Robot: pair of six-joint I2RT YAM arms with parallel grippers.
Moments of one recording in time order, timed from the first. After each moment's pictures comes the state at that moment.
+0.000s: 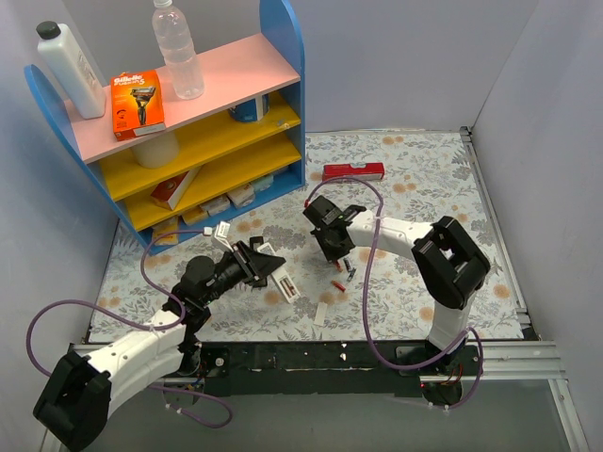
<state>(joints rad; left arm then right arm) -0.58 0.78 0.17 0.52 0.28 -1.07 0.82 1.84 1.21 -0.61 0.19 0.28</state>
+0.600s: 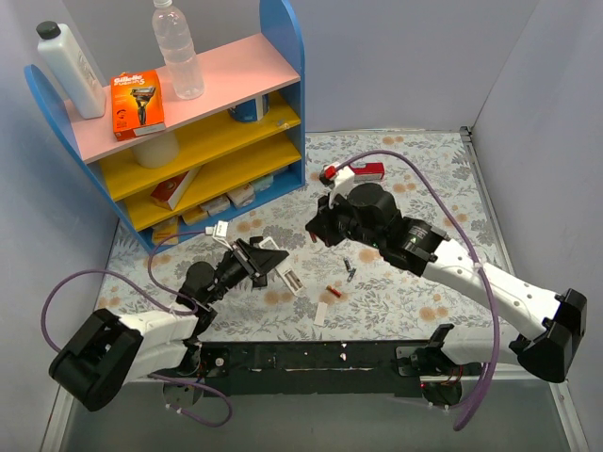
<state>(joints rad) -0.58 1.05 0.07 1.09 0.28 -1.18 0.92 1.22 1.15 -0.37 0.03 0.27</state>
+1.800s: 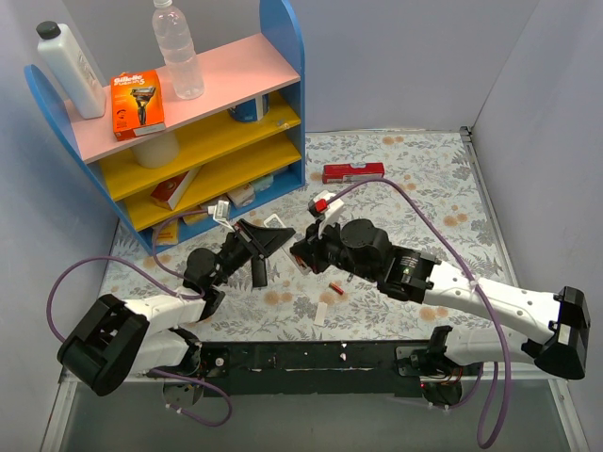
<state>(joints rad) -0.58 1.18 0.24 1.26 0.31 -1.21 1.16 1.13 0.96 -0.13 0.16 0.31</state>
